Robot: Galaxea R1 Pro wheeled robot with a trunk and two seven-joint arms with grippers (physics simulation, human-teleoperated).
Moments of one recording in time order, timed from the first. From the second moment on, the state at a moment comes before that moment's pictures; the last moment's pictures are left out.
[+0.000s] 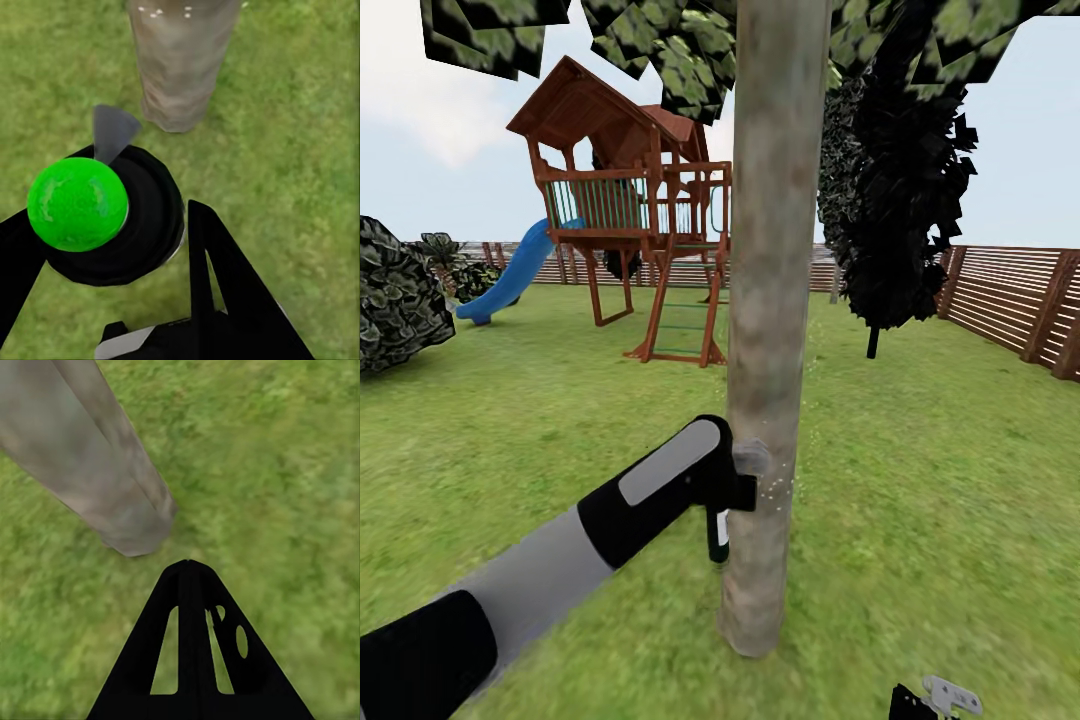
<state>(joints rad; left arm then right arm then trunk) -1.02 -0.10 -0.92 -1.26 1.95 0.82 1.52 -0.16 -0.11 -0.19 -0.64 -0.29 -0.04 0.19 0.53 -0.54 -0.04</state>
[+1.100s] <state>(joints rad) -1.52 -0.16 -0.92 -1.00 2.24 0.79 1.54 -0.16 -0.11 -0.19 -0.64 -0.29 -0.04 0.18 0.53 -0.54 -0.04</state>
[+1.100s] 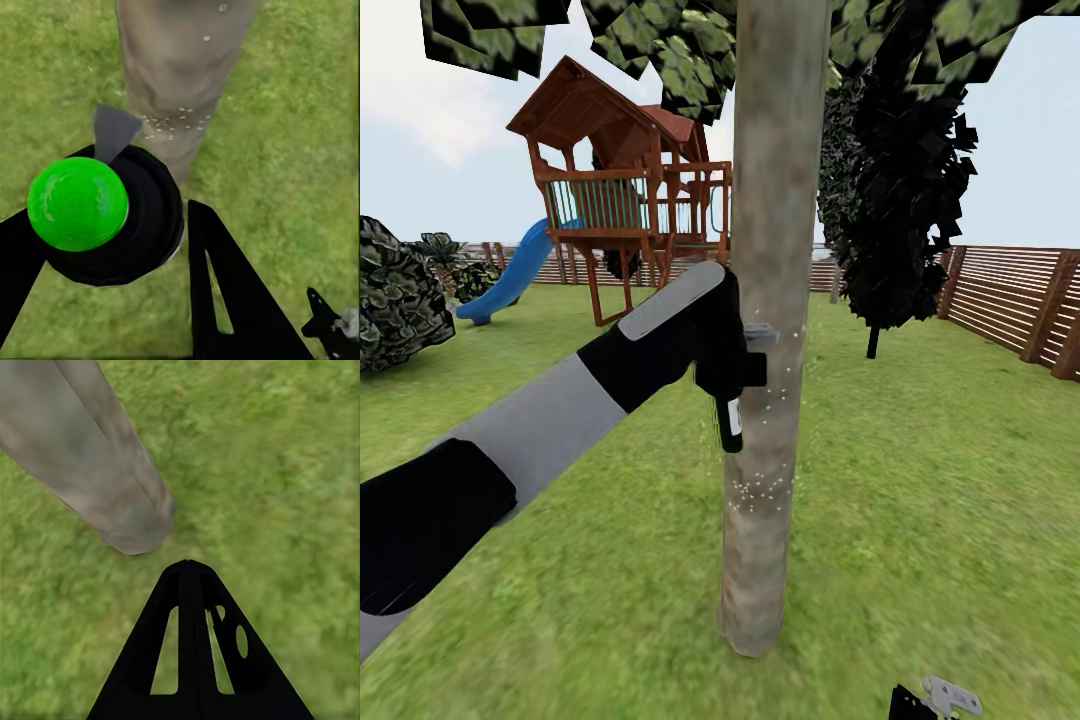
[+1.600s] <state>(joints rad) -1.21 -0.16 -0.92 -1.17 2.13 0.78 1.53 -0.16 -0.11 -0.19 -0.64 -0.29 -0.04 0.18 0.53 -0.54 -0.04</state>
